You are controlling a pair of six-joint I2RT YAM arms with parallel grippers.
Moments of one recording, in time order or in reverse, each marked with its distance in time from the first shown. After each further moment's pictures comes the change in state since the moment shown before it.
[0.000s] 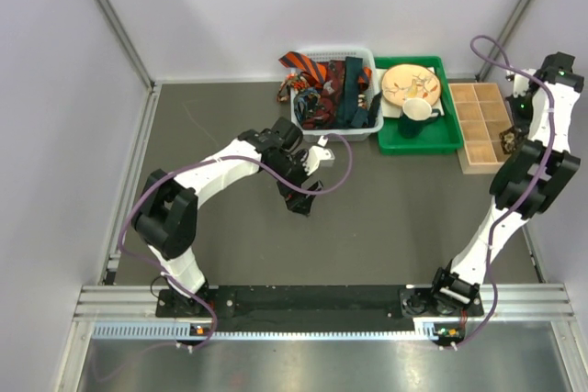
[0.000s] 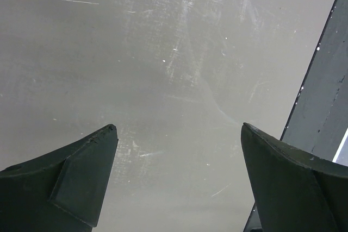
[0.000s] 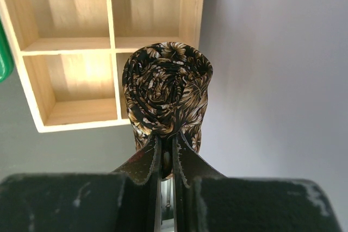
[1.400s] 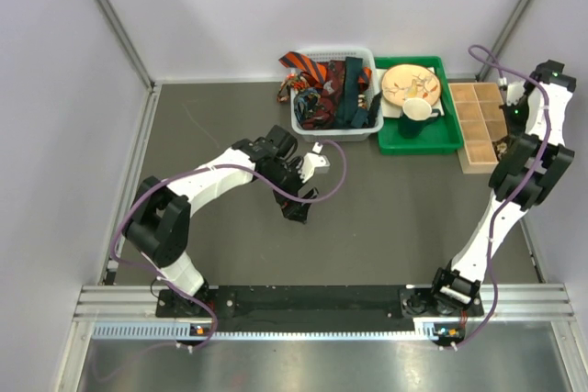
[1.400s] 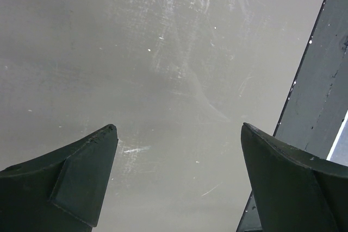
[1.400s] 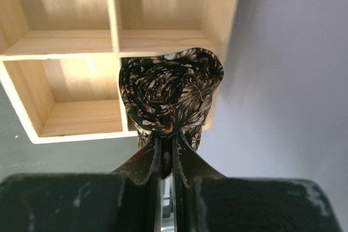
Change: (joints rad) left arm 0.000 -0.072 -0.113 0.059 0.018 -0.026; right arm -0.001 0.144 0.100 -0.092 0.011 0.013
